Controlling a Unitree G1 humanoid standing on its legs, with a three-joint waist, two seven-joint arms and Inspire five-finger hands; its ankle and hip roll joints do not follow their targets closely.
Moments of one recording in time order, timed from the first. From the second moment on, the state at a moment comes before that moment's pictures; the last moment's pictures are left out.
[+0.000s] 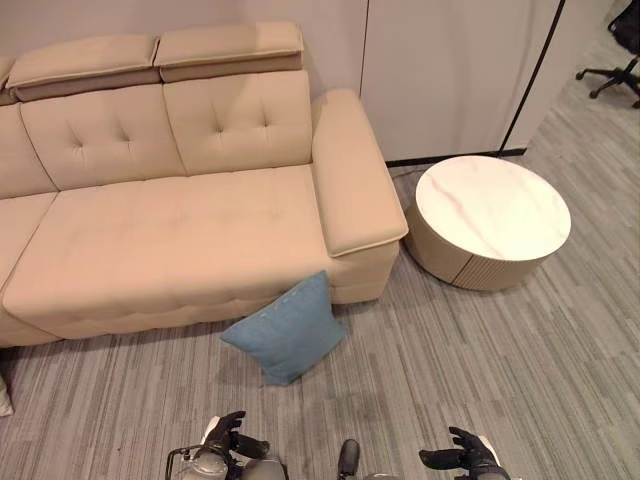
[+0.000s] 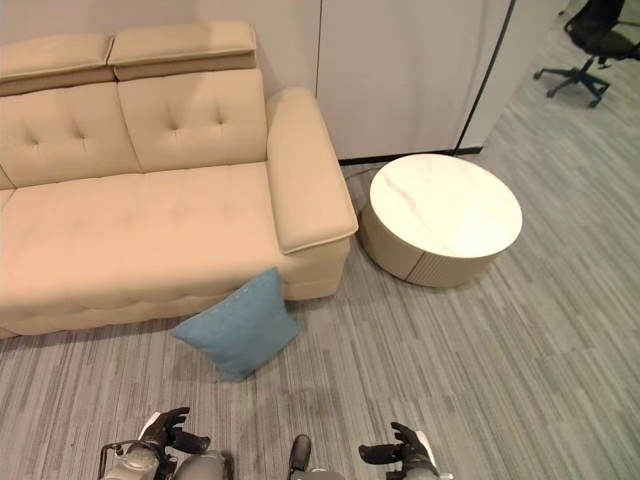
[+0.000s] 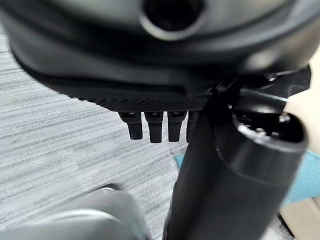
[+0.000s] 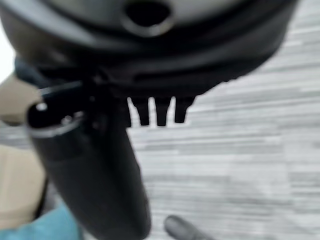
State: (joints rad) left arm -0.13 0.22 -0.24 1.25 -0.08 -0.09 0.14; right arm -0.05 -0.30 0.19 1.24 0.17 -0.10 -0.16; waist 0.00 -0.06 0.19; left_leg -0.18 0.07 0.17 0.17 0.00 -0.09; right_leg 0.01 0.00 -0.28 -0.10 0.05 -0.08
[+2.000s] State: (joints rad) left arm -0.56 0.29 -0.28 0.93 -0.47 -0.23 0.30; right arm -0.64 -0.40 0.19 0.97 0.49 -0.23 -0.29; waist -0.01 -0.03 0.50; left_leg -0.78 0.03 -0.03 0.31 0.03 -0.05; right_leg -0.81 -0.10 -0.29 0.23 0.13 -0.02
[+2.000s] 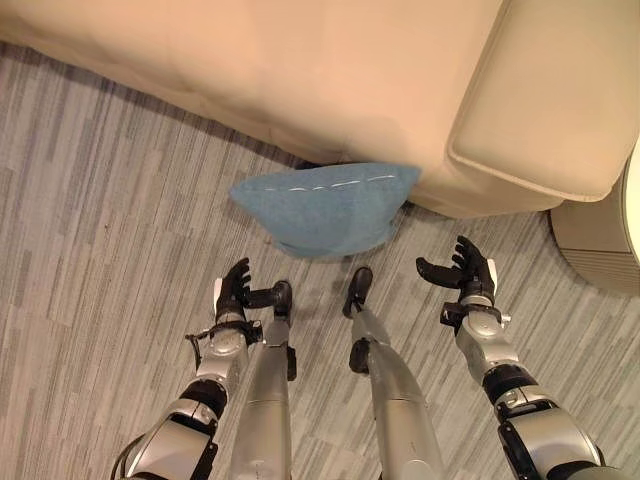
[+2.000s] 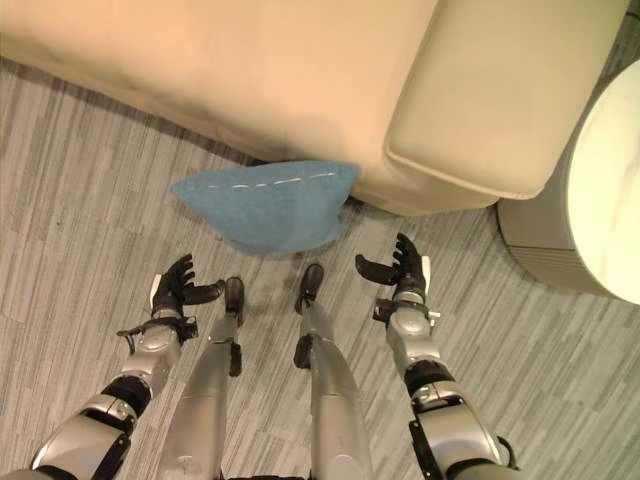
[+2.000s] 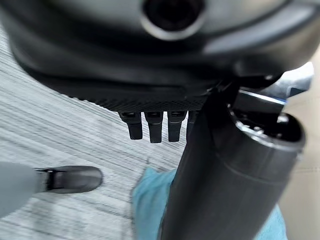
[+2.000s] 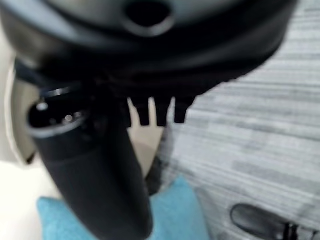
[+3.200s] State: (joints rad) left arm -1.04 0.42 -0.33 0.80 -0.54 -0.24 0.41; right arm -1.01 -0.45 0.38 0.75 0.51 -0.23 -0.36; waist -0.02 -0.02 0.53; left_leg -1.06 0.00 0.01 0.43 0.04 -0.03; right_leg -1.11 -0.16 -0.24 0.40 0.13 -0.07
